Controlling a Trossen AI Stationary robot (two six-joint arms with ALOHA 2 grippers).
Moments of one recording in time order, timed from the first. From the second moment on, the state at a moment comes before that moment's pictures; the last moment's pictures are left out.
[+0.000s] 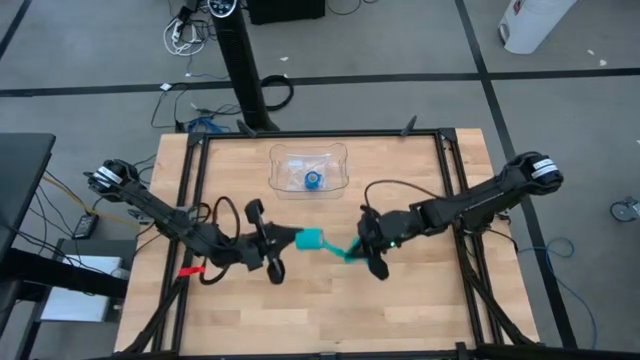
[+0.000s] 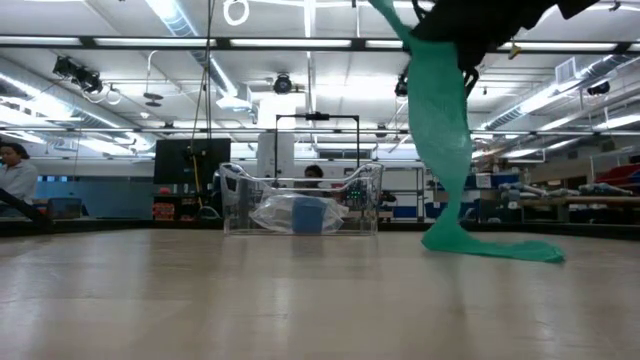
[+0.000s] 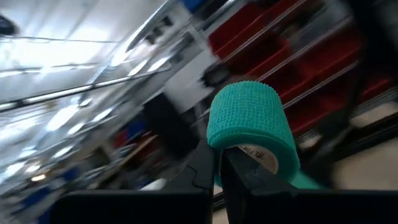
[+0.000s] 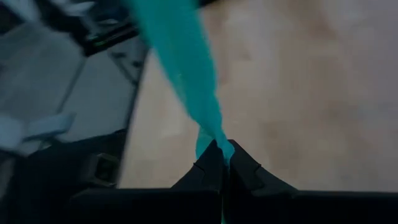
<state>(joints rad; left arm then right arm) -0.54 1.33 0.78 0.90 -0.75 0.85 0.30 1.37 0.81 0.05 -0.02 0.48</state>
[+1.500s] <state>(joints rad) -0.53 1.31 0.78 0.69 -0.54 0.42 0.31 1.44 0.81 0.08 0.05 0.31</state>
